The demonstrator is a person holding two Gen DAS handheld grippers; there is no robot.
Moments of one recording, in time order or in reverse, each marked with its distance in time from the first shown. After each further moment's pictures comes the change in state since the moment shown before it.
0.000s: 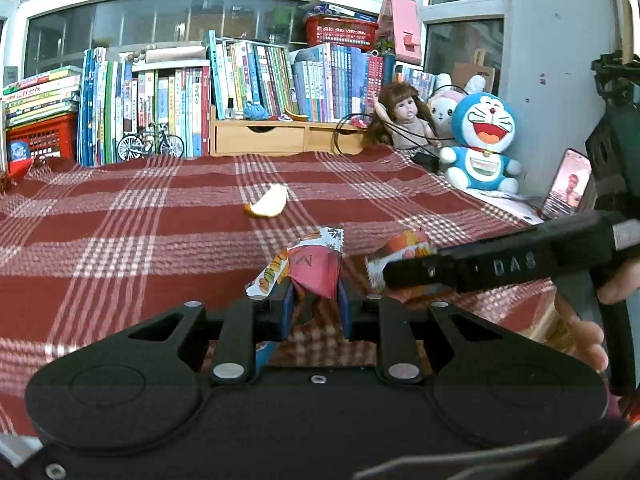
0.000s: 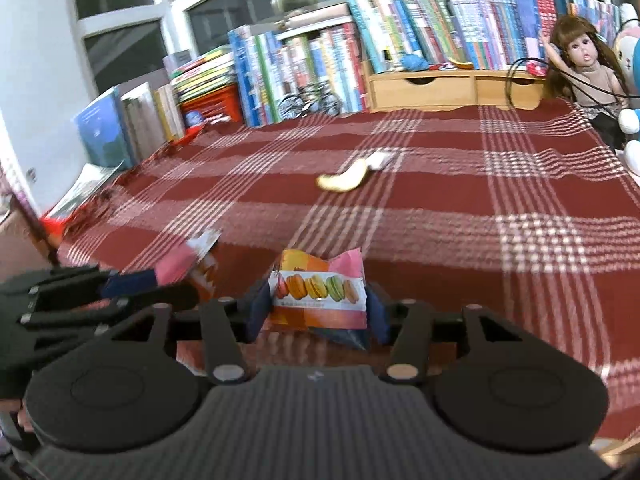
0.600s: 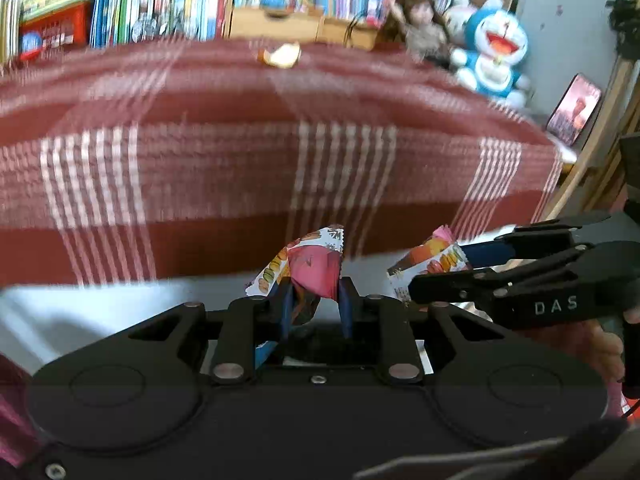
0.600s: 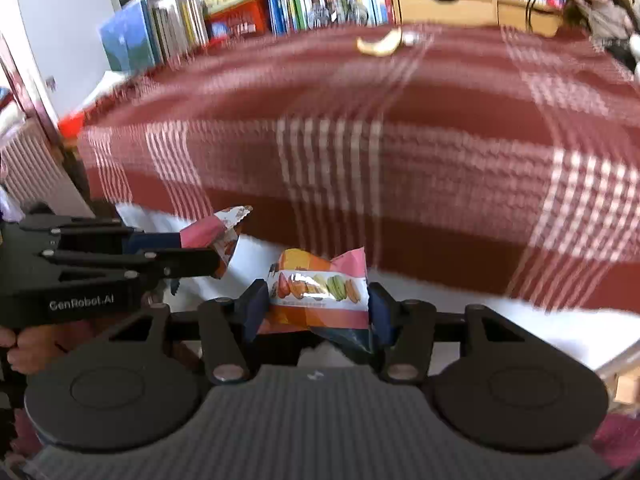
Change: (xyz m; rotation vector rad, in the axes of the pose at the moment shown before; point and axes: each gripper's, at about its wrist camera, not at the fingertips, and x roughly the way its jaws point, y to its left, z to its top) left arm -0.010 0.006 -0.105 -0.095 0.281 0.015; right arm -0.001 0.029 -0.111 -0.036 0.197 0.012
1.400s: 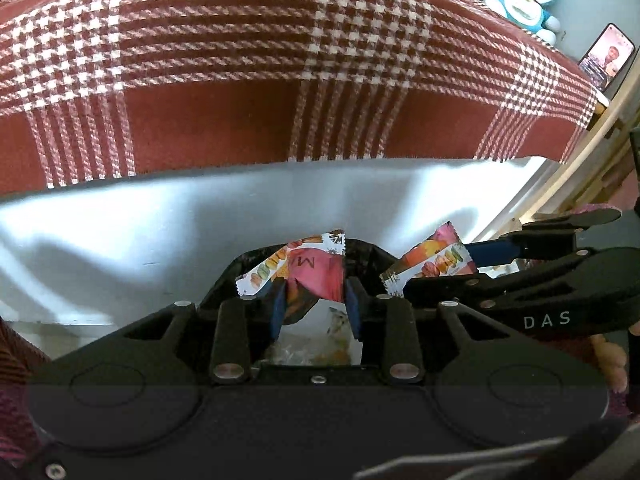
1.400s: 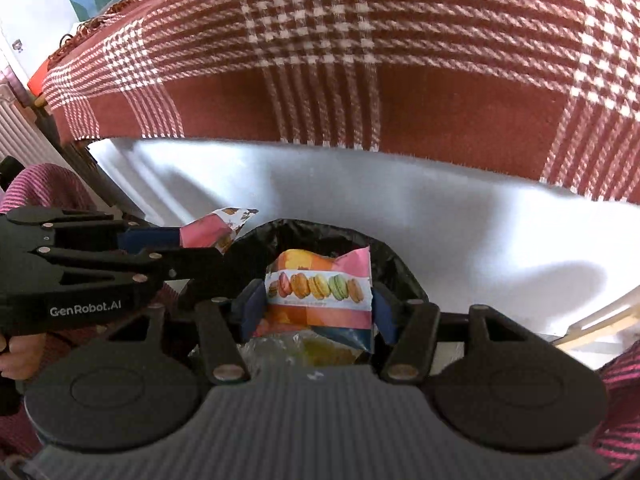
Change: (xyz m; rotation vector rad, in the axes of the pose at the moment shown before) left arm 0.051 0.000 -0.041 -0.037 0.188 0.026; right arm 0.053 -0.007 -0.049 0.077 0.173 -0.010
